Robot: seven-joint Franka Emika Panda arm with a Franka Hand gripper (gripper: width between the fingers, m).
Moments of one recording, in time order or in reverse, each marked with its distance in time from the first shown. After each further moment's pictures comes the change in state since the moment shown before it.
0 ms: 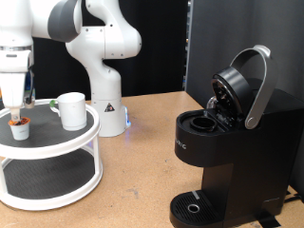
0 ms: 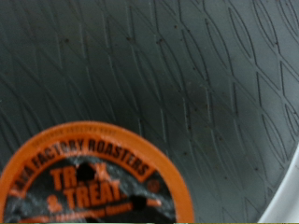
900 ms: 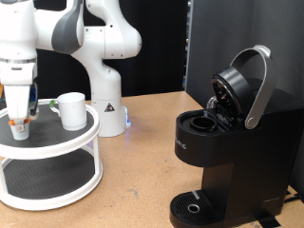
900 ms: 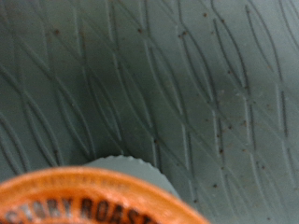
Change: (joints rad) arm -0.009 0.055 -0.017 -0.053 -0.024 0.113 0.000
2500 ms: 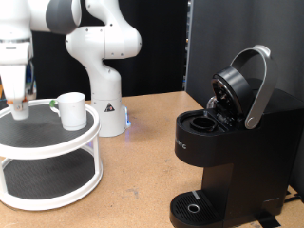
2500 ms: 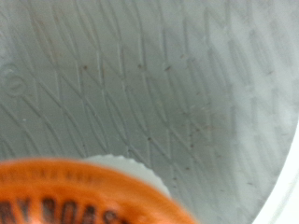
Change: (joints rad) arm 0.010 -0.118 0.025 0.071 0.066 -0.199 -0.049
